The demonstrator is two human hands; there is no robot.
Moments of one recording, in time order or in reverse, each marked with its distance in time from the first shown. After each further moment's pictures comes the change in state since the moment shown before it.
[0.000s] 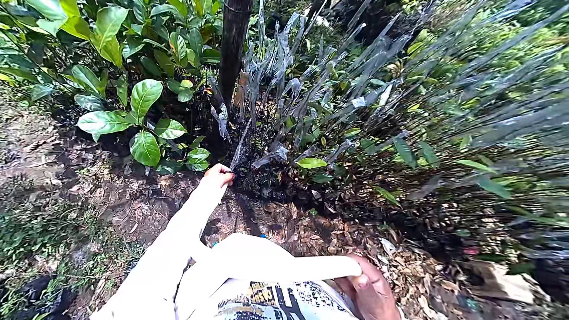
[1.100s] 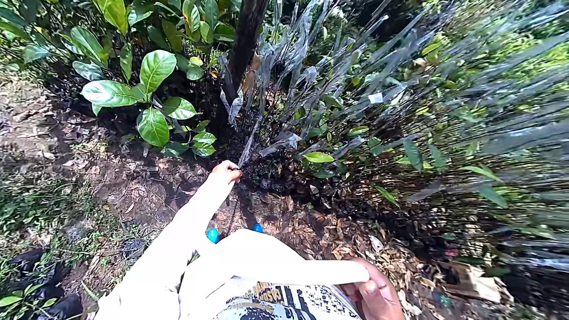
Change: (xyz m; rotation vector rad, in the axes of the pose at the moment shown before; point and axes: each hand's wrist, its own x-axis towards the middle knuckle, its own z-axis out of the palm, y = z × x) left_hand -0.002 -0.048 0.013 -0.165 -0.026 0.029; right_hand -0.010 -0.006 0.011 0.033 -0.082 0.079
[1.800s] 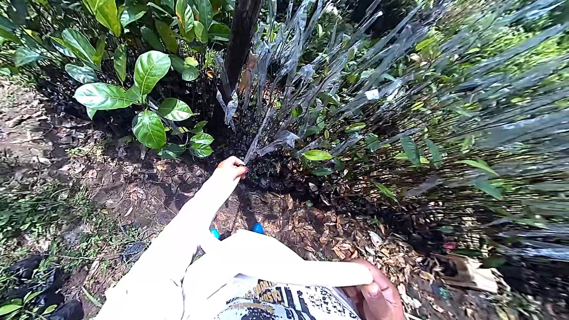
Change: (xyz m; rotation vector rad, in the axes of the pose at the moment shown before) left_hand 0.014 0.007 0.008 -0.002 -0.106 0.057; right_hand -0.005 -0.001 0.008 -0.020 0.061 -0.022
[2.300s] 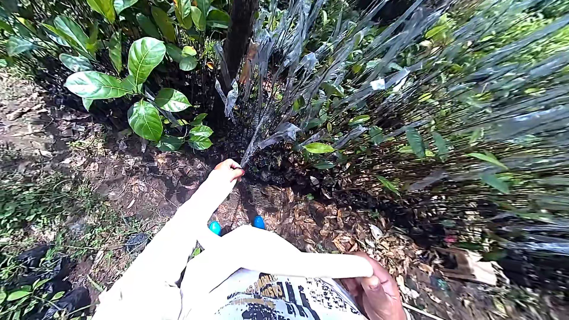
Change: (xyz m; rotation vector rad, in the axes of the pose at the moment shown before) left_hand -0.012 -0.025 0.001 0.090 -0.001 -0.060; right_hand -0.007 0.007 -0.007 0.002 0.009 0.011
